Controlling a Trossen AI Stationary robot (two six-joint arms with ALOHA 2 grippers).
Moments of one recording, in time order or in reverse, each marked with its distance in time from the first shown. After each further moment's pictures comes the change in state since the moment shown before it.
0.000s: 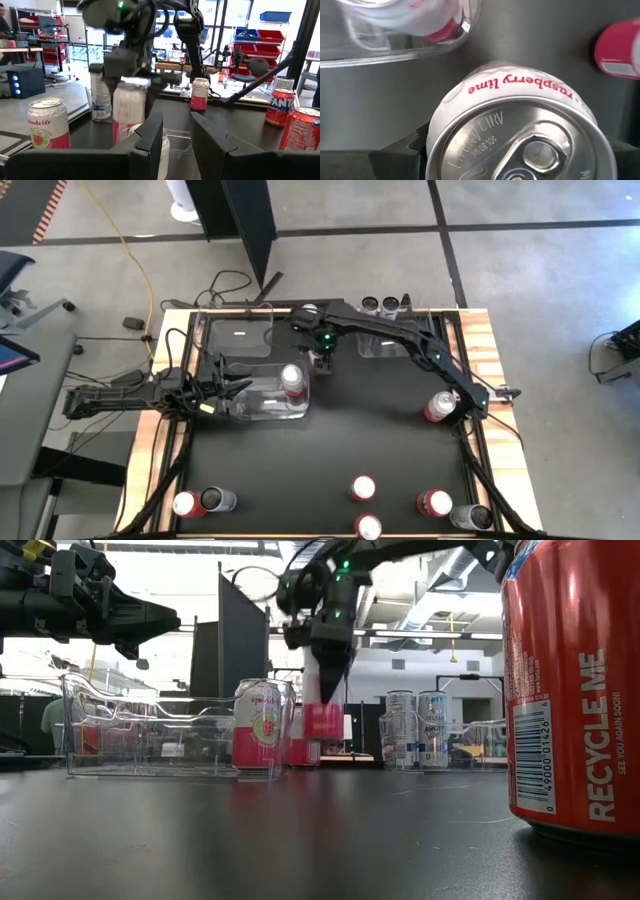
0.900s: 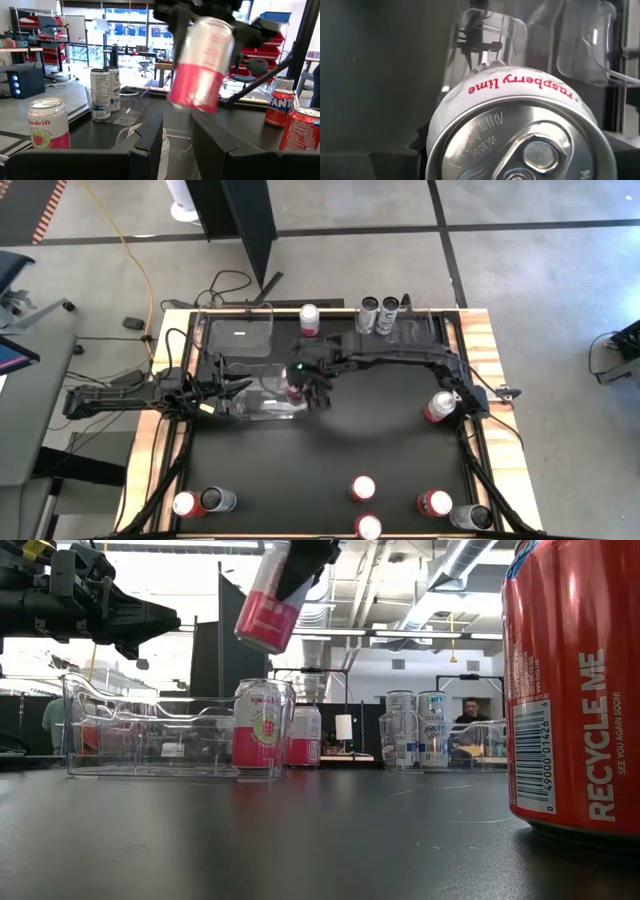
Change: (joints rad) left arm 0.000 0.000 0.000 0.000 0.000 -0.002; right arm 0.295 -0.175 0.003 0.194 0.117 -0.002
